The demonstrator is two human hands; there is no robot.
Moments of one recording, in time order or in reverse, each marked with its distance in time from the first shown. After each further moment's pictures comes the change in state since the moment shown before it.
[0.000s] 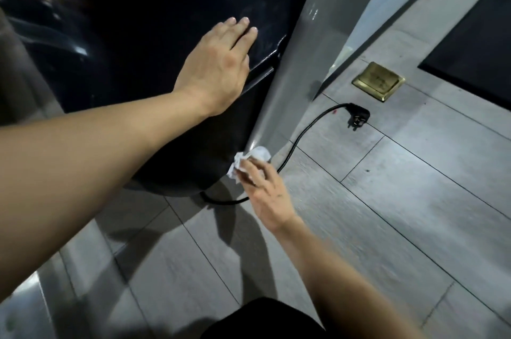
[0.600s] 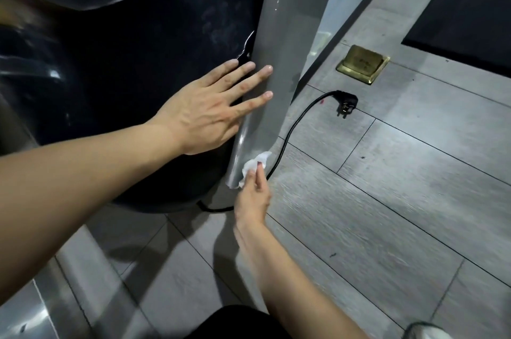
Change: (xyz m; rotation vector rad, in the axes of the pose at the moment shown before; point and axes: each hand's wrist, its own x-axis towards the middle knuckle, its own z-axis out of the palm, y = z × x) left_hand -0.014 0.010 0.009 0.385 -0.199 0.617; right_hand 0.046 -0.049 -0.022 1.573 0.420 1.771
